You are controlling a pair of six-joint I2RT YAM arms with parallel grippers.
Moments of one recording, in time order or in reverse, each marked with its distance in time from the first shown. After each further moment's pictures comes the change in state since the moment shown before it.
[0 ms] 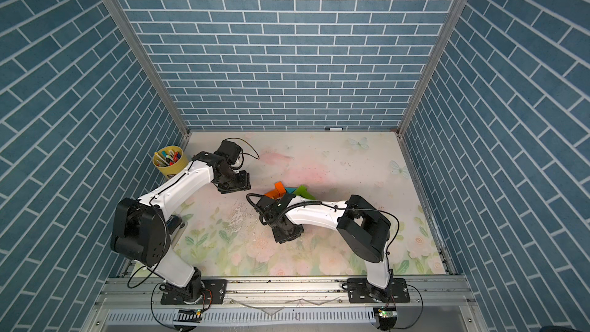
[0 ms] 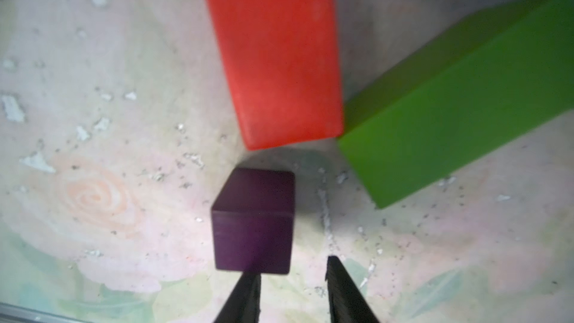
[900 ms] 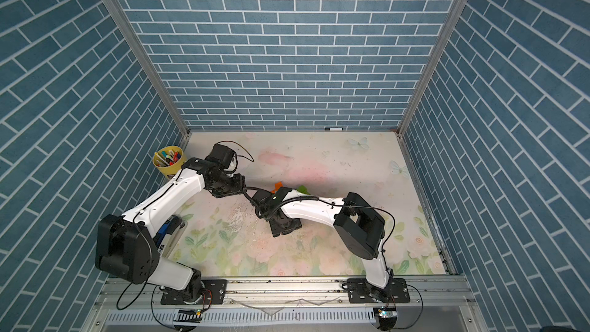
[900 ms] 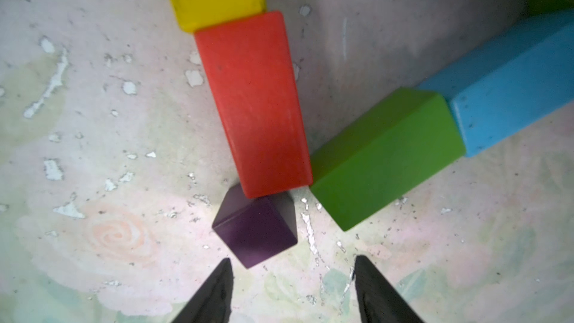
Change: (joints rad) left arm 0.009 -0.131 -0.082 -0.003 0.001 -0.006; right arm 0.006 0.055 0.123 -0.083 0.074 0.023
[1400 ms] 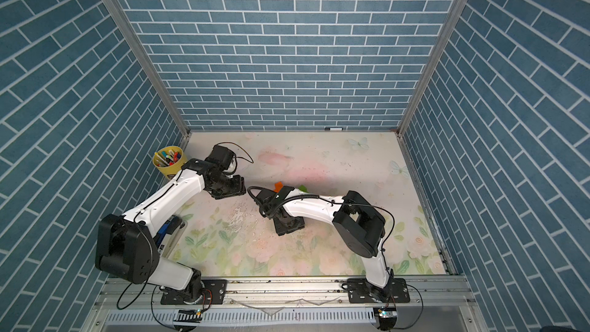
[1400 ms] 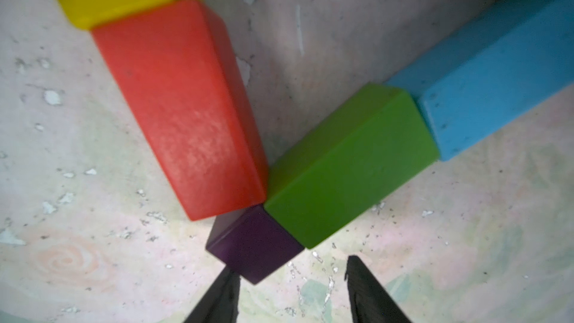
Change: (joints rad) left arm 0.005 0.000 -0.010 0.001 0.000 0.001; right arm -0.030 0.003 -0.033 0.001 0.005 0.002
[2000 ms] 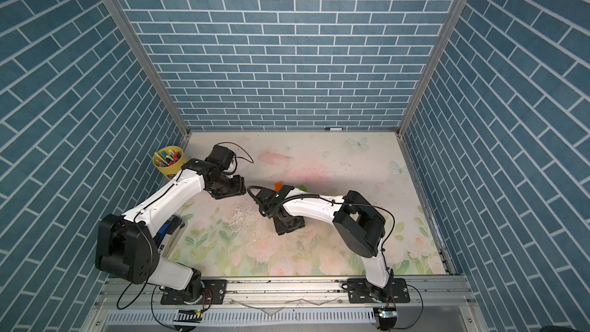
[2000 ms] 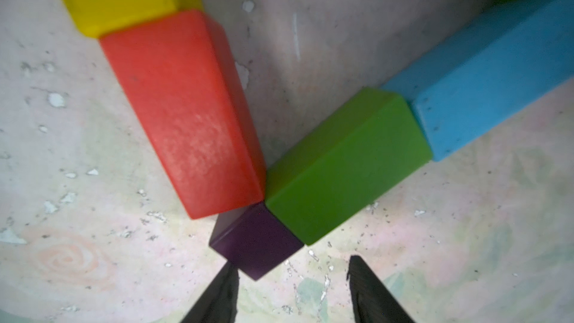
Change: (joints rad) left arm 0.000 0.000 0.000 0.001 0.005 0.002; right arm -0.001 -0.010 0.030 -0.032 0.027 -0.012
